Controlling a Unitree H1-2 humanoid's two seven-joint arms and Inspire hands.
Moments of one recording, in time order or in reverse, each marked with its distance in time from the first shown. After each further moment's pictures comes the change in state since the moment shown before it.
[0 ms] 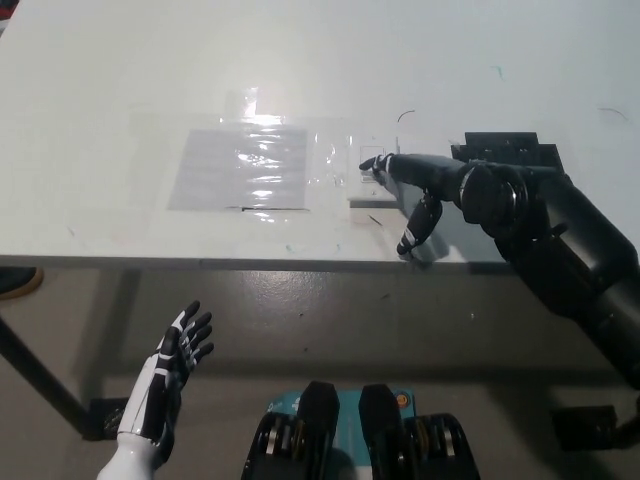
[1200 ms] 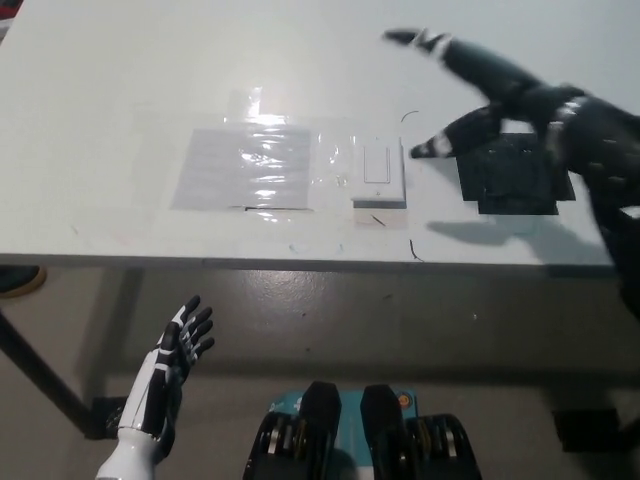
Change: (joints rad) left_arm -0.011 -0.001 0.002 0.003 -0.003 0.000 0.000; right_arm 0.143 -0.077 -0.432 -0.499 0.150 -0.057 0.011
